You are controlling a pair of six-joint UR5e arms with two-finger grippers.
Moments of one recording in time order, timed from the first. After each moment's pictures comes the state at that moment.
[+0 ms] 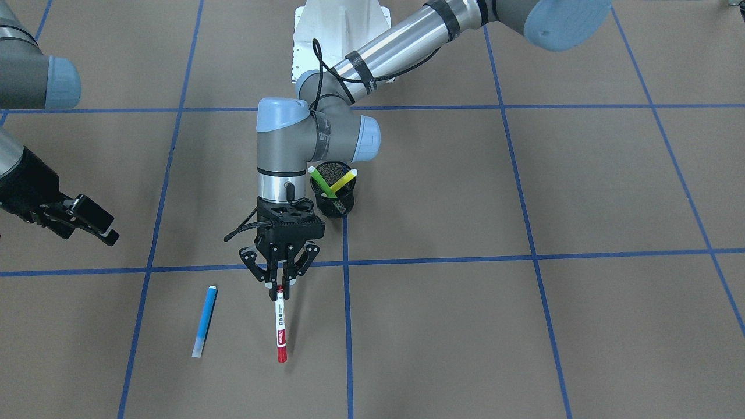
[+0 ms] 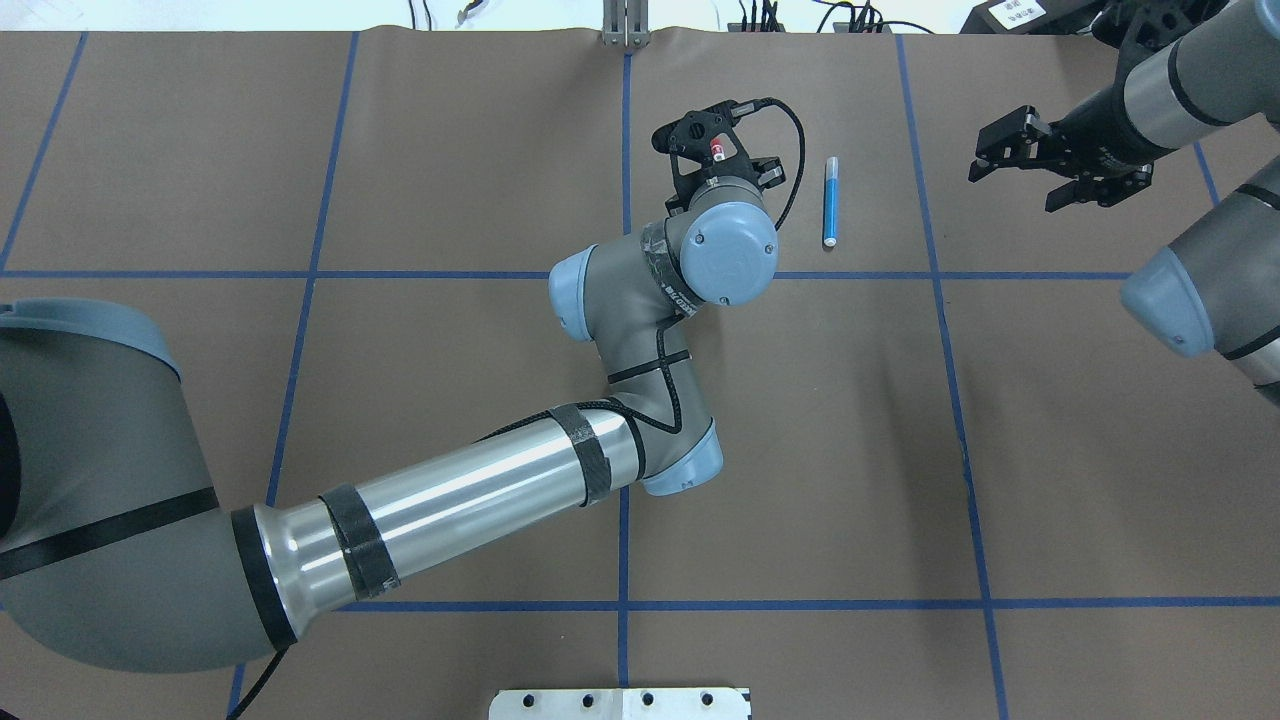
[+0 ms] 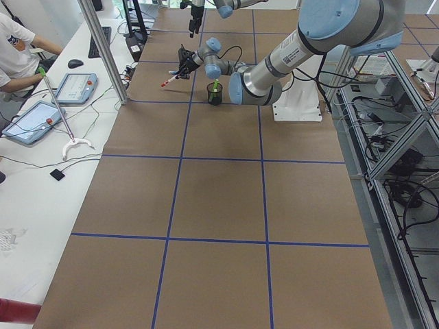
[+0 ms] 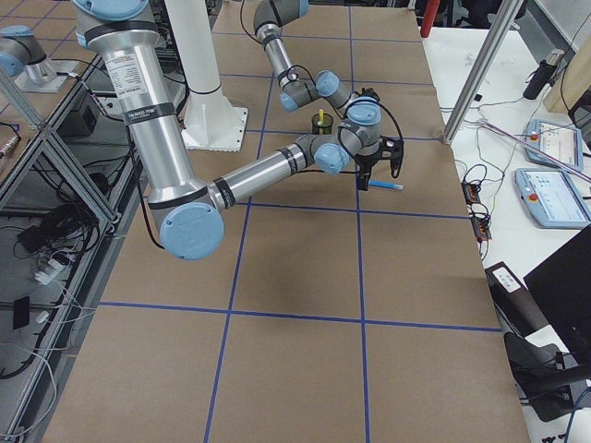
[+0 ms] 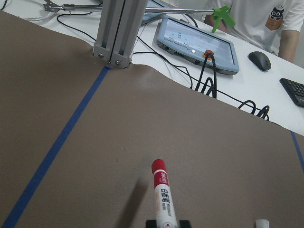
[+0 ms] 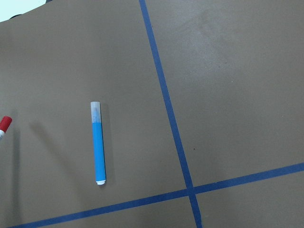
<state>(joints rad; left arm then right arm) -0.49 -2.84 -0.70 -2.29 -1.16 -1.56 1.07 -1.27 1.71 -1.22 2.21 1.14</state>
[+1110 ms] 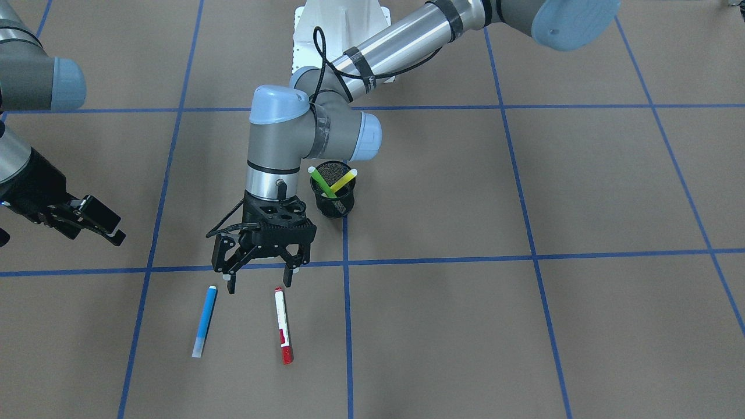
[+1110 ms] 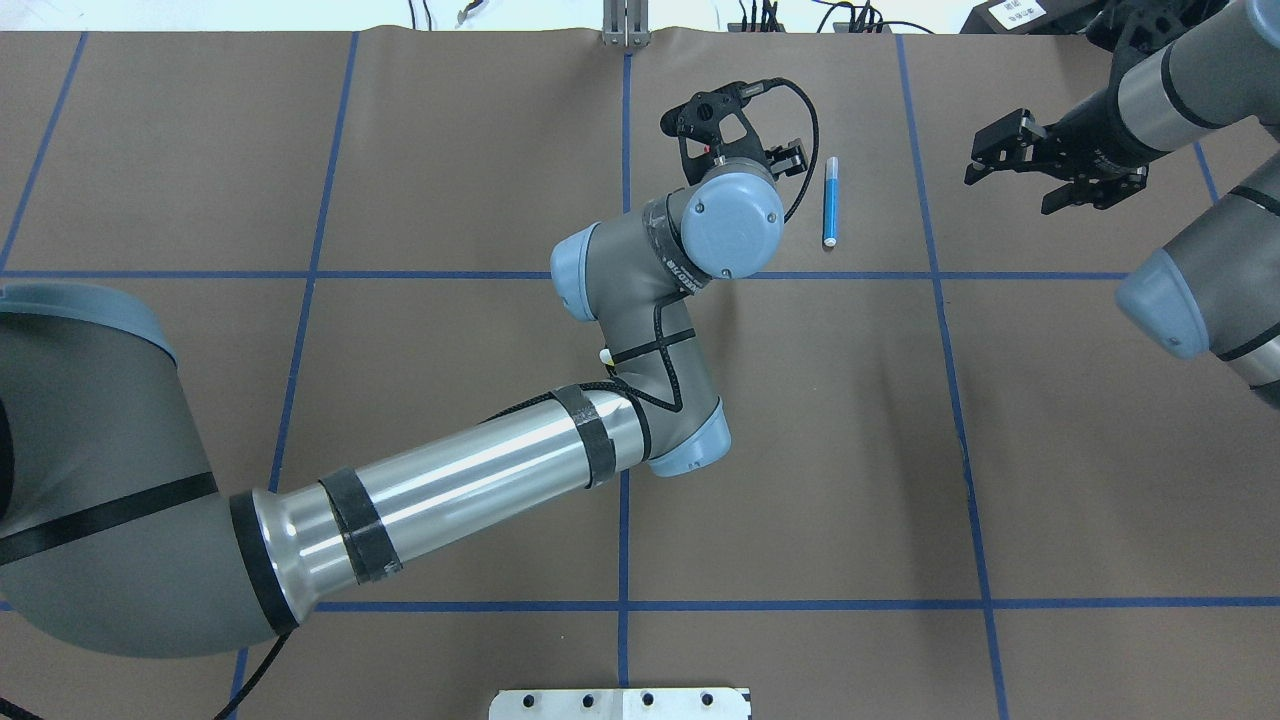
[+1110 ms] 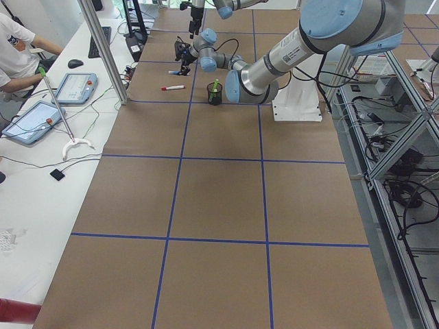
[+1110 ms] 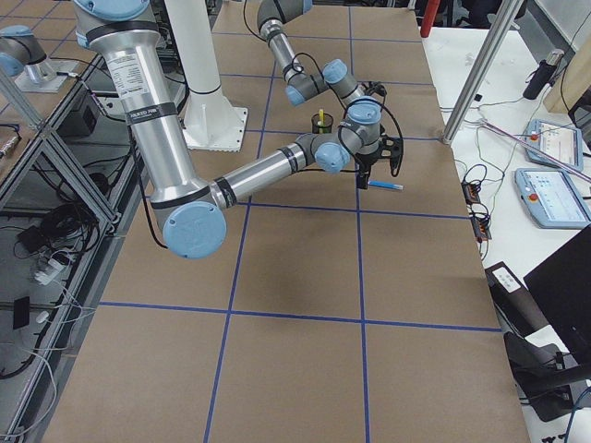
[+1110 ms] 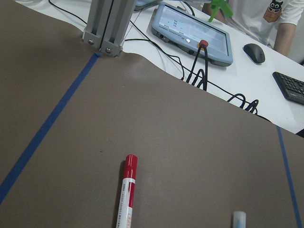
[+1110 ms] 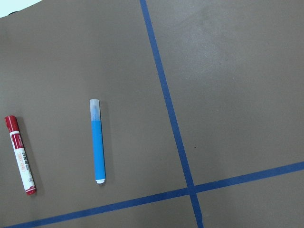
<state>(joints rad) -0.54 -2.85 -0.79 -2.29 -1.35 -1.56 1.05 -1.25 1.70 -1.22 2.20 1.16</state>
